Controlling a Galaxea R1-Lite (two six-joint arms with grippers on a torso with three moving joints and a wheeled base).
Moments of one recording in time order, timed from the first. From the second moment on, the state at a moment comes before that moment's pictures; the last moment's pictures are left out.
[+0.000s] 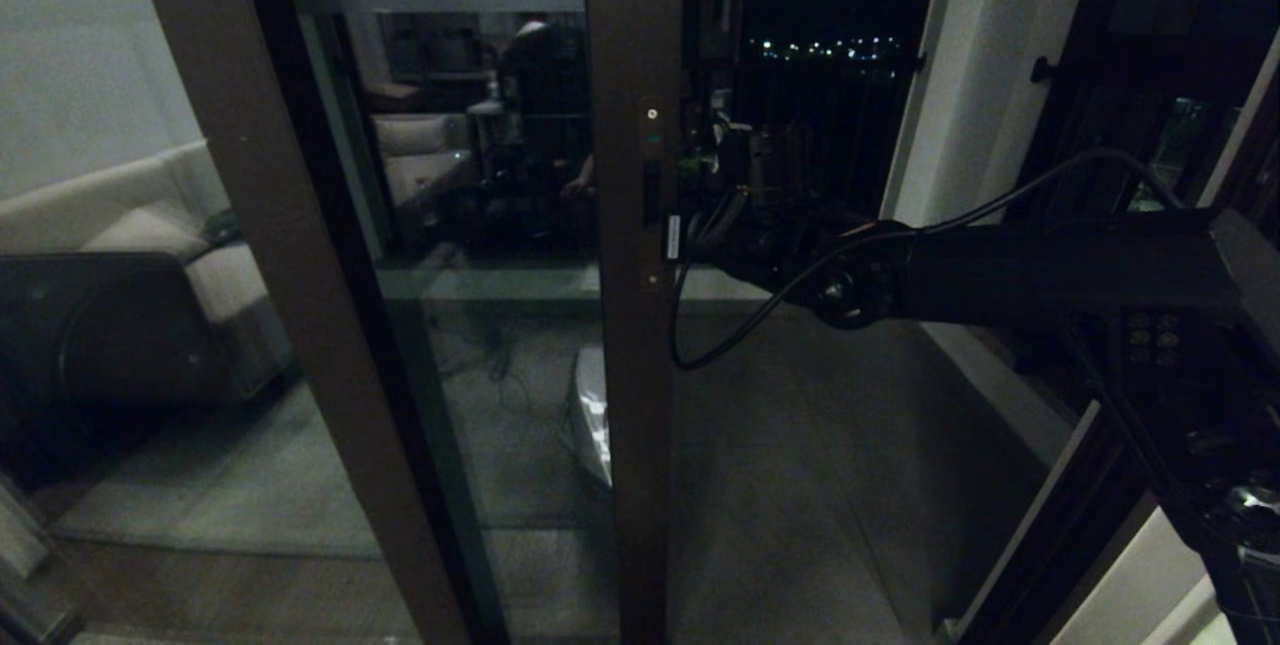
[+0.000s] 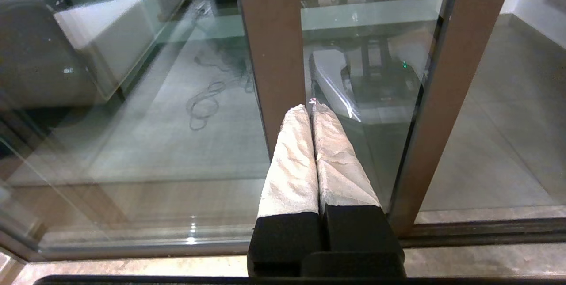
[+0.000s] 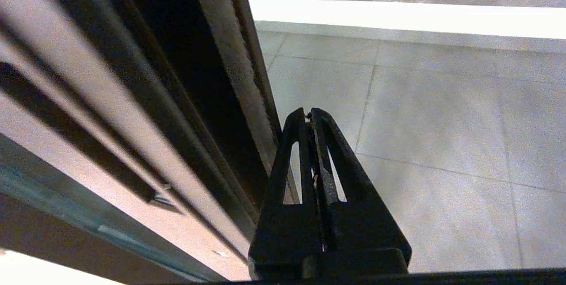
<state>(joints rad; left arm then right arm) 0.00 0.00 -0.03 0.09 -0.04 0.11 0.56 2.29 -1.93 -0.20 -0.19 0.17</state>
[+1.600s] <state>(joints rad) 0.00 0.00 -0.03 0.09 -0.04 0.11 0.05 0.39 -0.93 0.57 -0.31 -0.20</state>
